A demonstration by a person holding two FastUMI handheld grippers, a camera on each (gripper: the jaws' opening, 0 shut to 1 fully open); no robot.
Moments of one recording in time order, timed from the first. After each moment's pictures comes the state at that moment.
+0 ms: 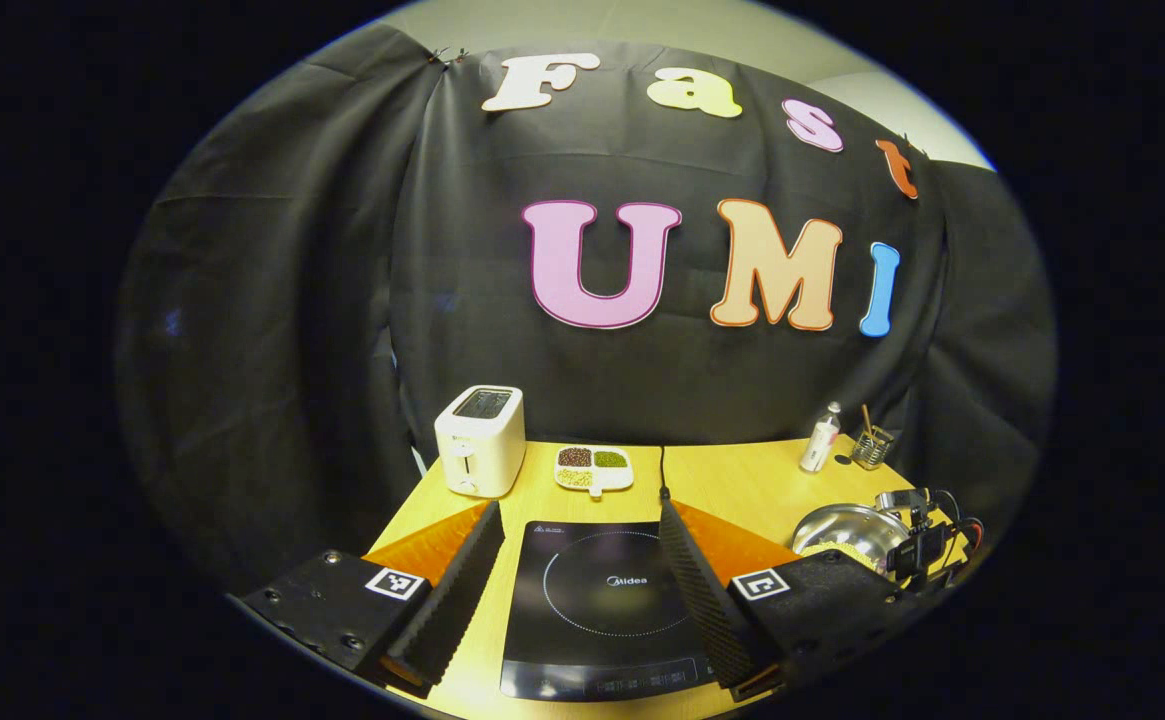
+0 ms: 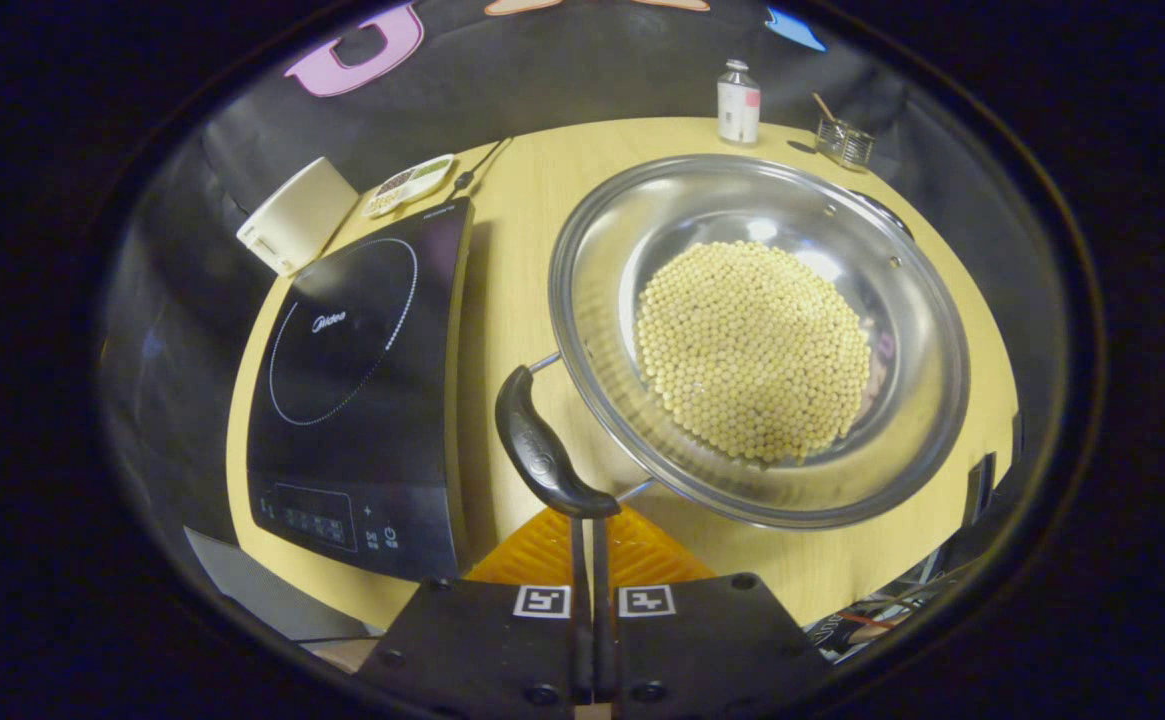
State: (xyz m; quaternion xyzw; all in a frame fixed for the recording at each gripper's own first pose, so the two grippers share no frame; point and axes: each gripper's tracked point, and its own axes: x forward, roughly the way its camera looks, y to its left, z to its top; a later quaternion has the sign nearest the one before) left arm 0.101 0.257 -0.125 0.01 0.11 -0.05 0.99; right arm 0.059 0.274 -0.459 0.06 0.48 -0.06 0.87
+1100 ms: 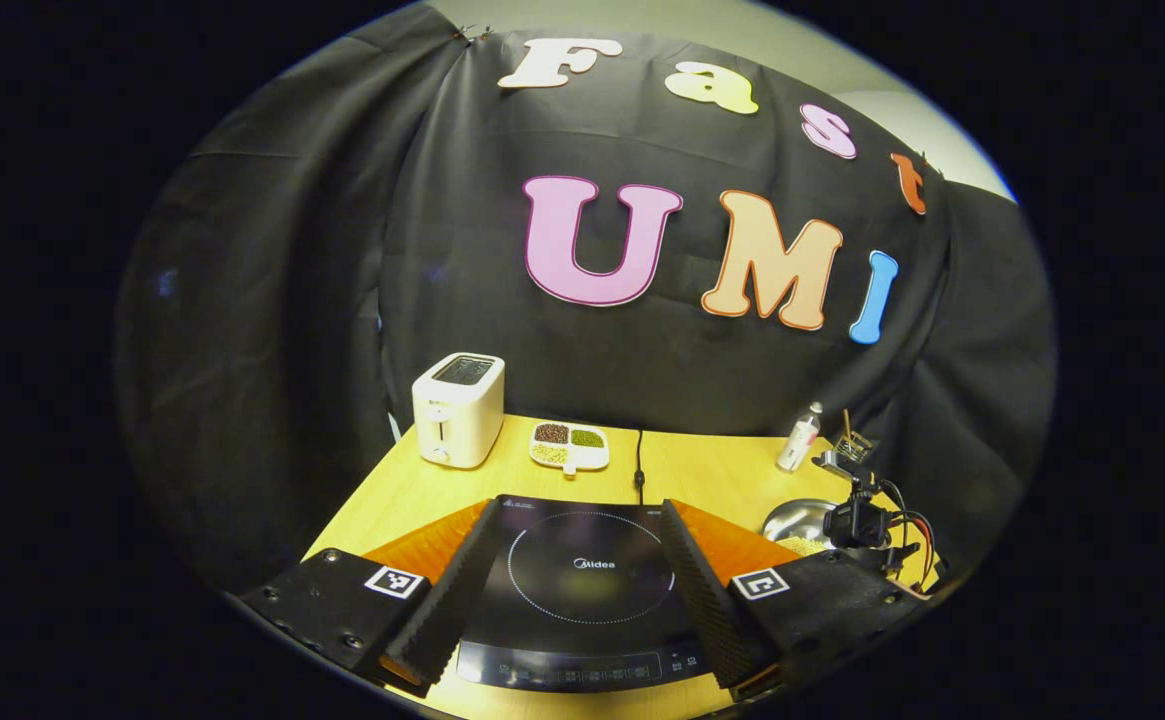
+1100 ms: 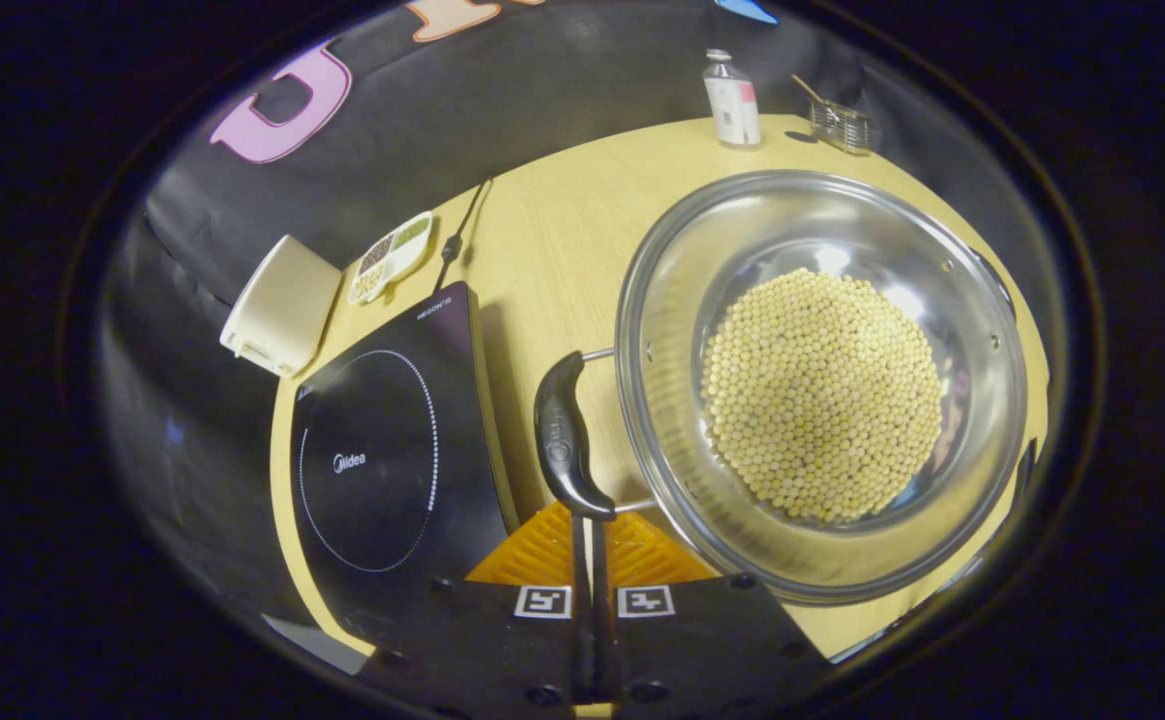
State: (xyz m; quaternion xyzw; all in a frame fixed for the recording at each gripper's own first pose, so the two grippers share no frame) left arm 0.096 0.233 -0.150 -0.03 0.14 -0.08 0.99; right arm 0.144 0.303 -0.451 0.16 0.45 -0.08 0.88
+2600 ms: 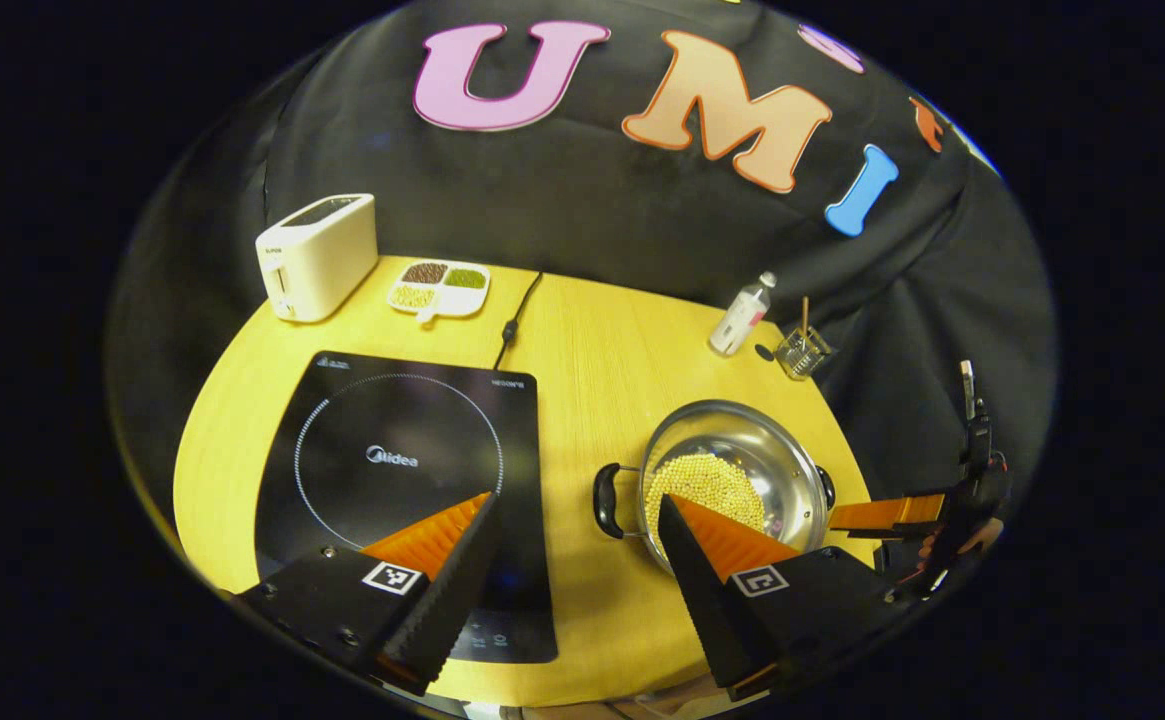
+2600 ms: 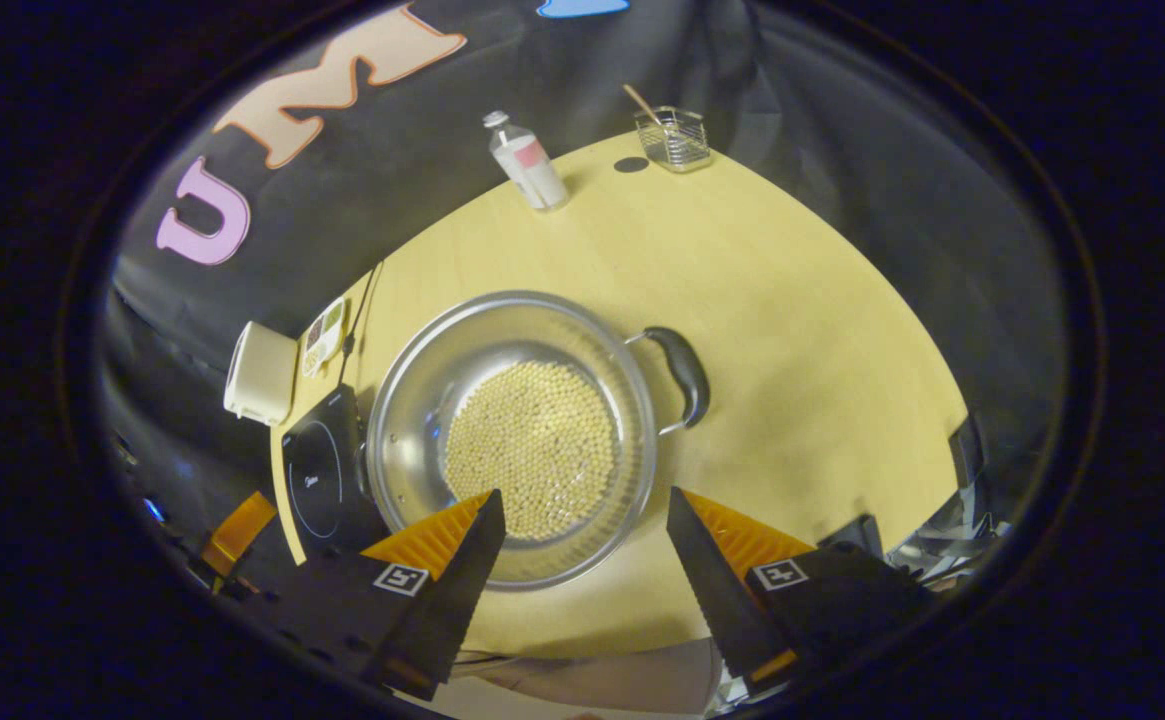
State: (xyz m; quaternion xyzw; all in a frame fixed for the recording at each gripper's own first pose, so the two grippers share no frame) left arm 0.113 0.047 -0.277 -0.06 0.39 -0.12 0.91; right arm 0.089 0.028 -0.358 0.20 0.47 -0.12 0.85
